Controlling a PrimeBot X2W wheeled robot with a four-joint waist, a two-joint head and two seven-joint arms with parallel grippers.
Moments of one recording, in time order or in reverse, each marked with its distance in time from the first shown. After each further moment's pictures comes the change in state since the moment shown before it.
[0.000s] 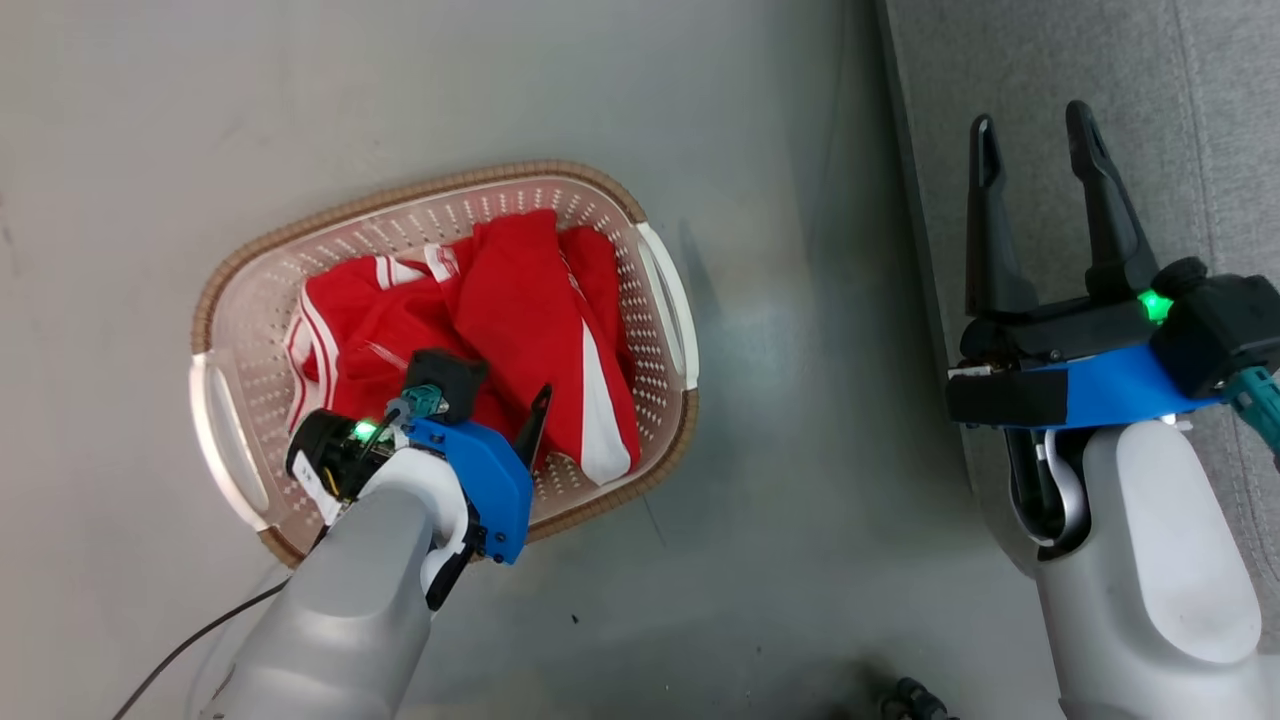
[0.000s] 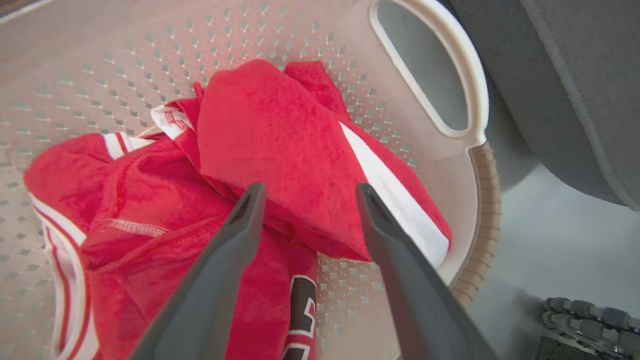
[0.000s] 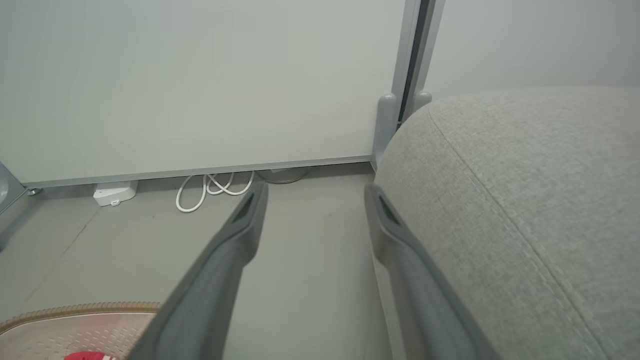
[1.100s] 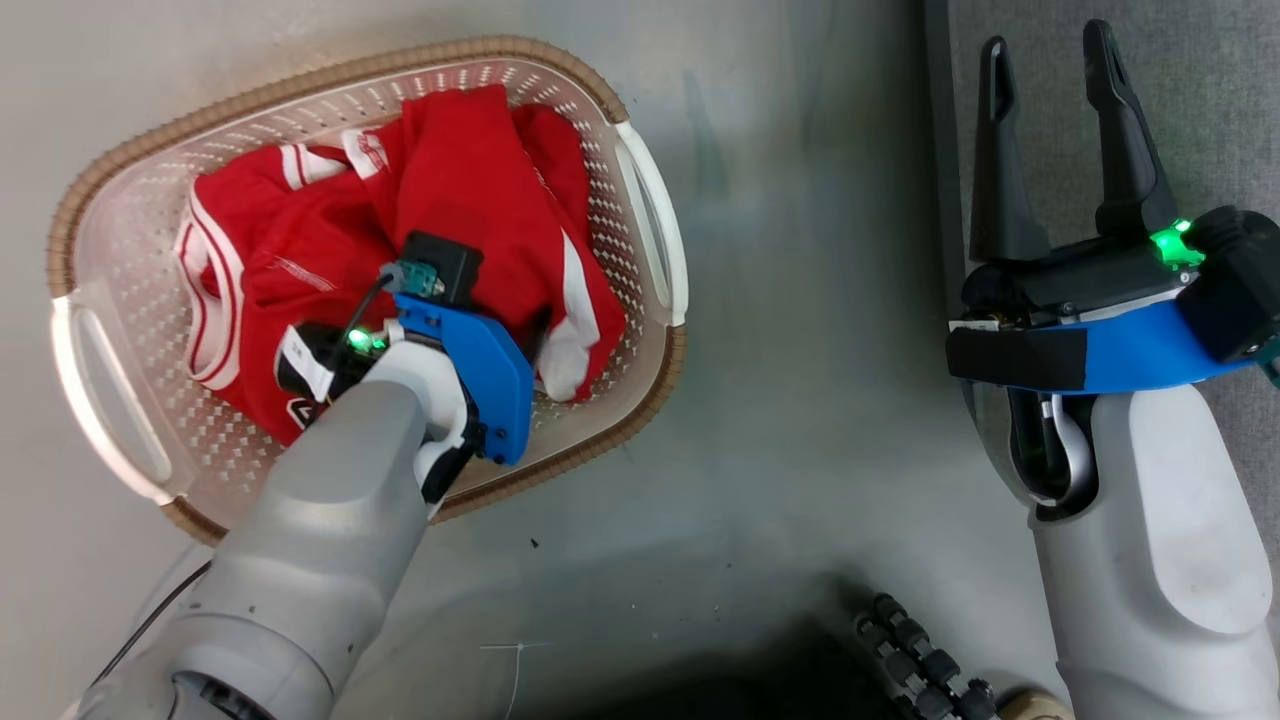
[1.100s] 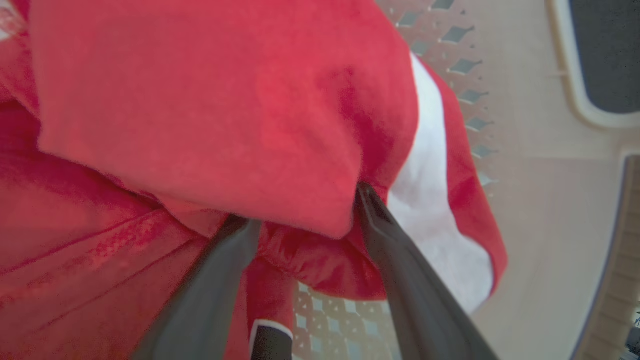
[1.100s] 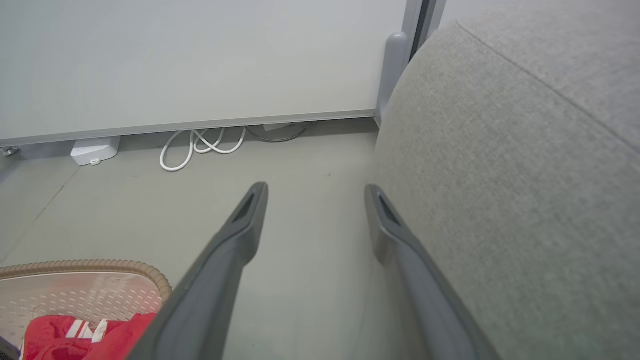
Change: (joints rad) left arm -0.212 0.000 -0.265 0.091 -0.370 0.001 0.156; right arm -0.069 0.003 0.019 -0.047 0.028 0.000 0.000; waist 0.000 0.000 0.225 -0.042
